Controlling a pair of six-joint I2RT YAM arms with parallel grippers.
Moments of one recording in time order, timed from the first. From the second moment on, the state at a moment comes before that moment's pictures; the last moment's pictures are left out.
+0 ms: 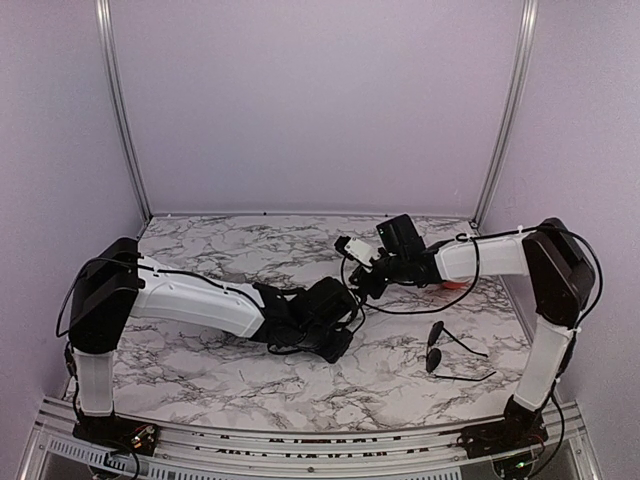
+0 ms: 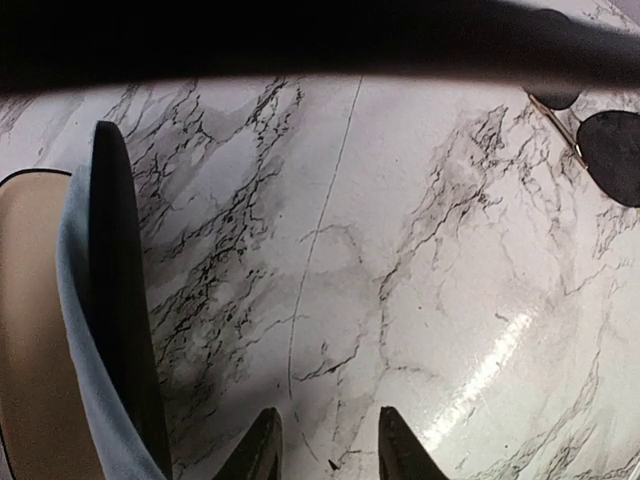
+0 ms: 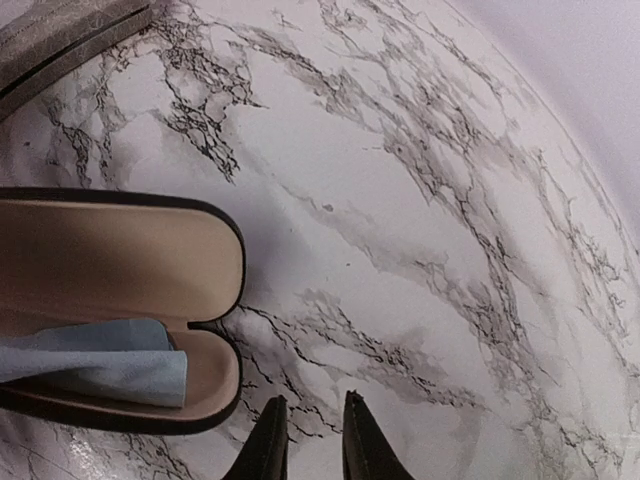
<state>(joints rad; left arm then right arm) -1.17 2.03 1.38 -0.26 -0.21 -0.28 0.61 1.85 1.14 -0.06 -0.13 -0.42</state>
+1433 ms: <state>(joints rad) -0.90 1.98 1.33 -0.32 -0.04 -0.23 0.62 1.67 1.15 -0.18 -0.22 0.12</state>
